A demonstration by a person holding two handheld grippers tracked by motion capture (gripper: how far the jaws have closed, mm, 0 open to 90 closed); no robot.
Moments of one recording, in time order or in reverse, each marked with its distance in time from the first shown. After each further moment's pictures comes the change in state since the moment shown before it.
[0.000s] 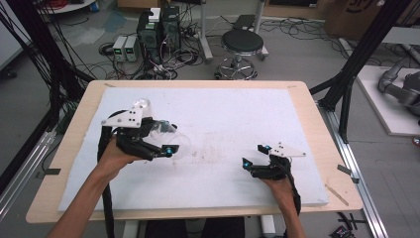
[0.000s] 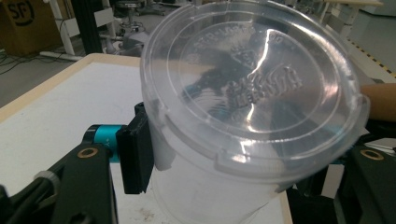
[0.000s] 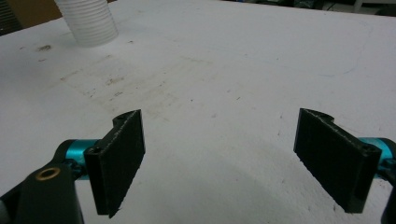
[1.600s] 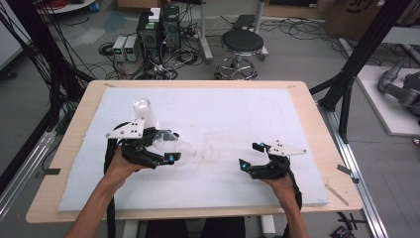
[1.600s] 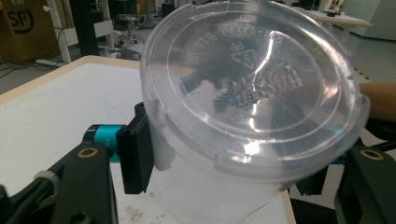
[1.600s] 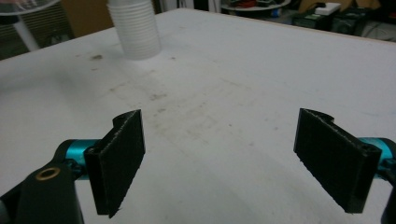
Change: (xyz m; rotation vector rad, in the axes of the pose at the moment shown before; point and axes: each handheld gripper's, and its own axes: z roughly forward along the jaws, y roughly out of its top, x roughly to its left) left arm 0.003 -0.035 0.009 -0.062 -0.012 -0.019; right arm 0.009 0.019 -0.005 -0.034 0.147 -0.060
